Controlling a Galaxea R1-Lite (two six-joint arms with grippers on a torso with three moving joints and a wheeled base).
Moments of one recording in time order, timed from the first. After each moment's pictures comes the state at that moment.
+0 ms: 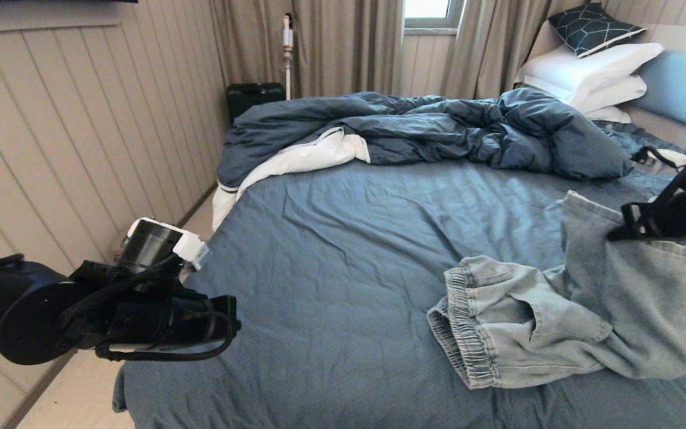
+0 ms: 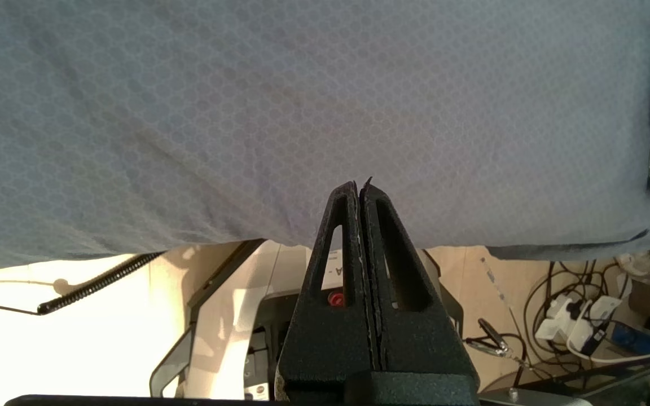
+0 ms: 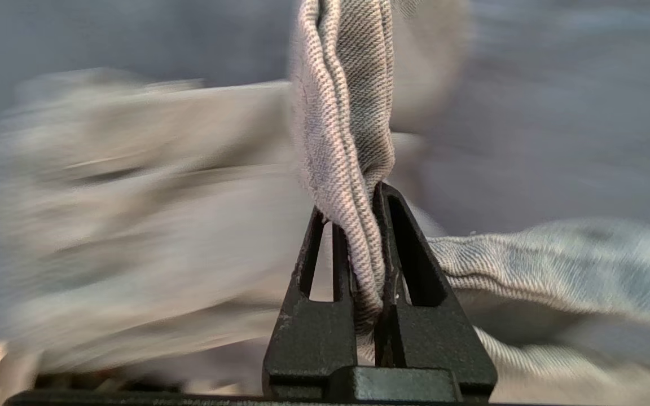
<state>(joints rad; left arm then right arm) -0.45 1.70 -0.81 -0.05 -0.10 -0.50 -0.32 1.84 -1.60 0.56 0.23 -0.20</state>
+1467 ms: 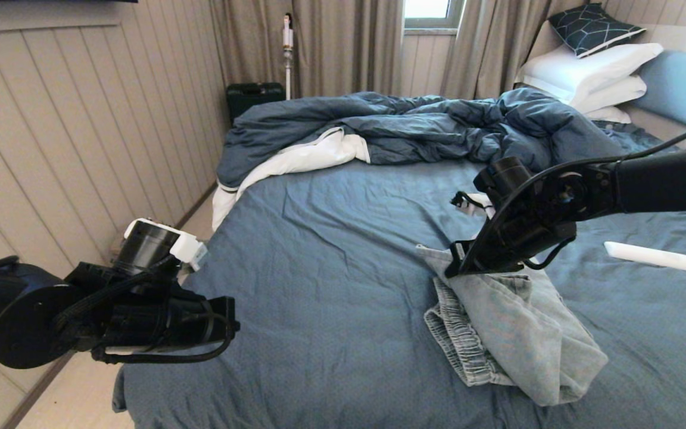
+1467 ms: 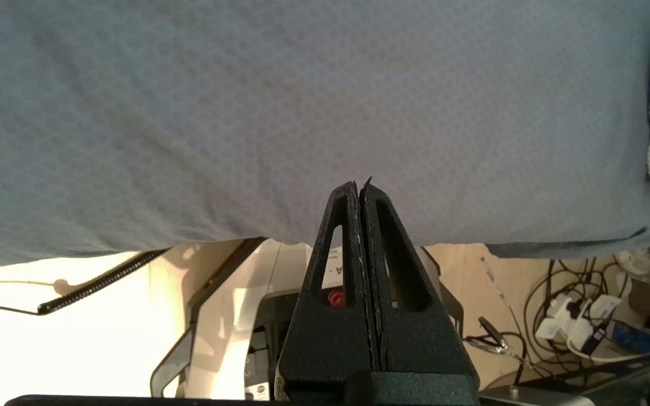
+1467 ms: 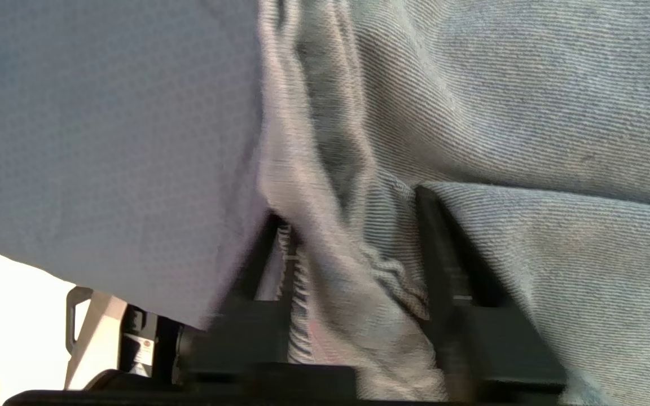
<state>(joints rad) -0.45 1.69 -0.80 -0.06 -0.10 -0.50 0.24 2.01 -1.56 0.51 0.08 0.12</state>
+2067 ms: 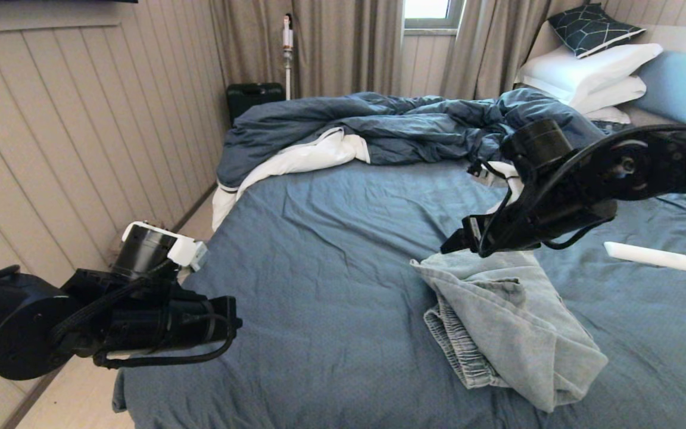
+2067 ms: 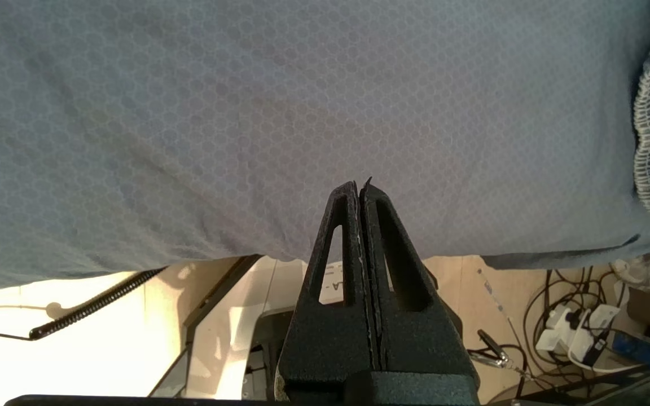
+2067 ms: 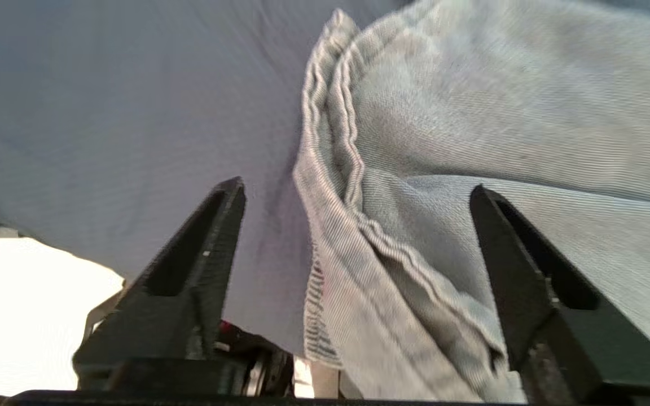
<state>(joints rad) -0.45 1.69 -0.76 -0.14 -0.10 -0.49 0.26 1.87 -1.57 0.52 0.09 0.12</state>
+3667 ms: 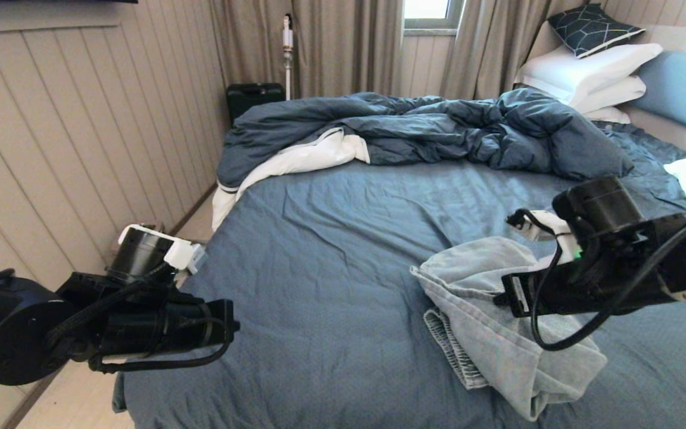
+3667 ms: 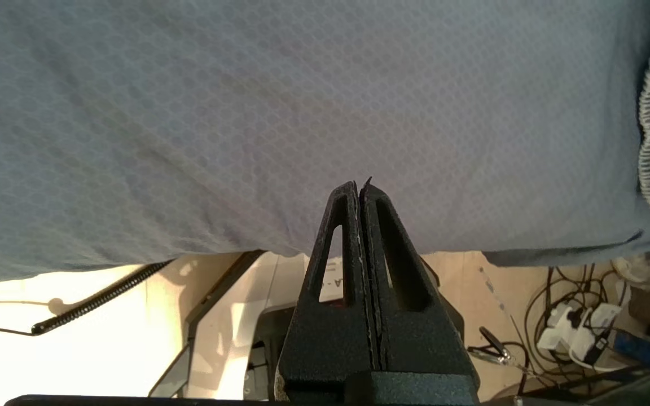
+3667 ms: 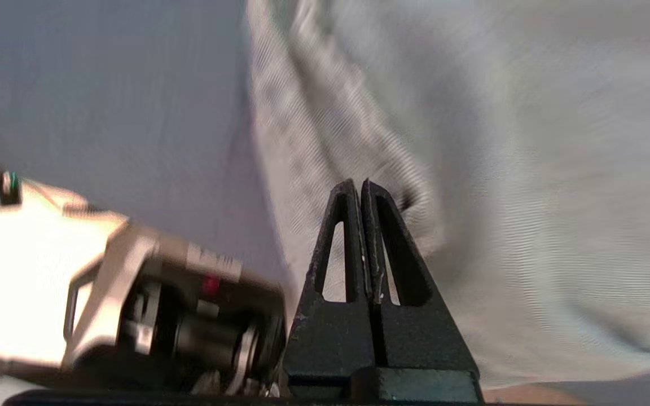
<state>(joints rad) -0.45 1.68 -0.74 -0.15 -0.10 -0.49 0.23 1.63 -1.05 0.25 0.09 0.12</state>
